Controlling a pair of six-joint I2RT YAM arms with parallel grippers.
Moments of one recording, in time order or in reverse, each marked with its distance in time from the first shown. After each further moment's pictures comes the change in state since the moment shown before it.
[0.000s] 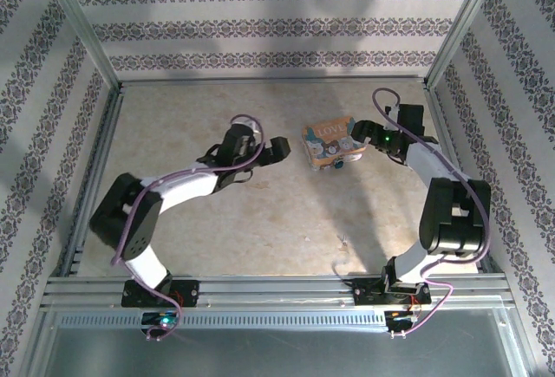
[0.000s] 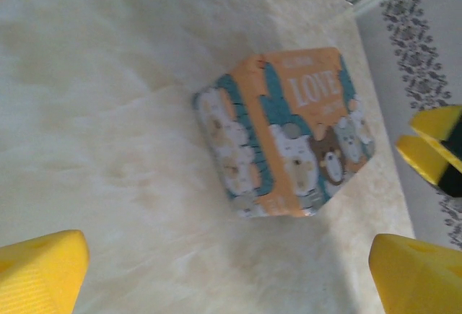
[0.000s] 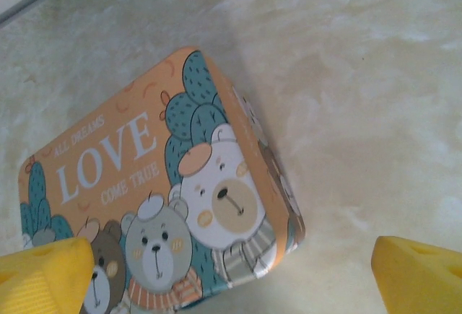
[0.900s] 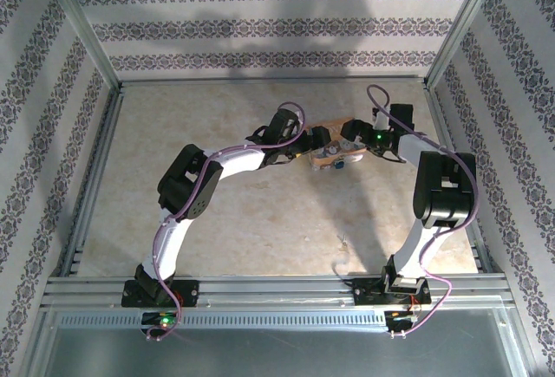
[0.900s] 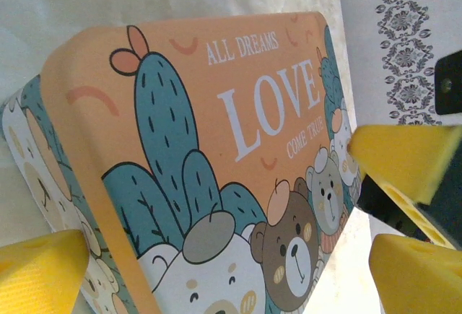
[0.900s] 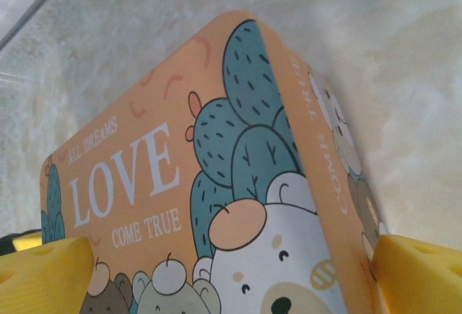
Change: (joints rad) left arm -0.058 0.487 0.526 -0.071 0.149 -0.116; right arm 0.020 0.190 0.050 0.082 -0.226 0.044
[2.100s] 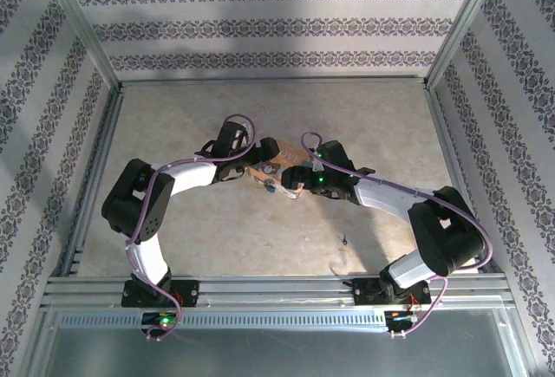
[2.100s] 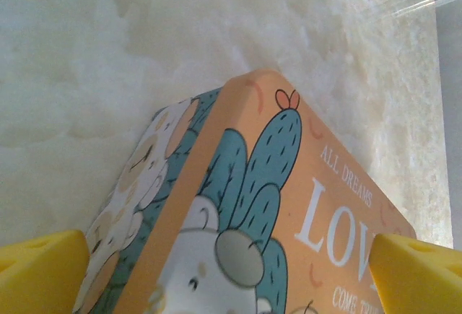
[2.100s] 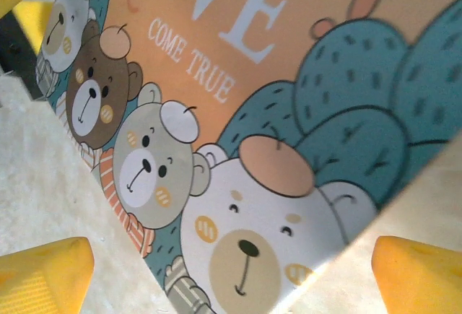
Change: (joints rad) left arm 0.194 -0.424 -0.557 0.009 -0.079 0.105; right arm 0.604 -0.320 -0.324 0.044 0.271 0.284
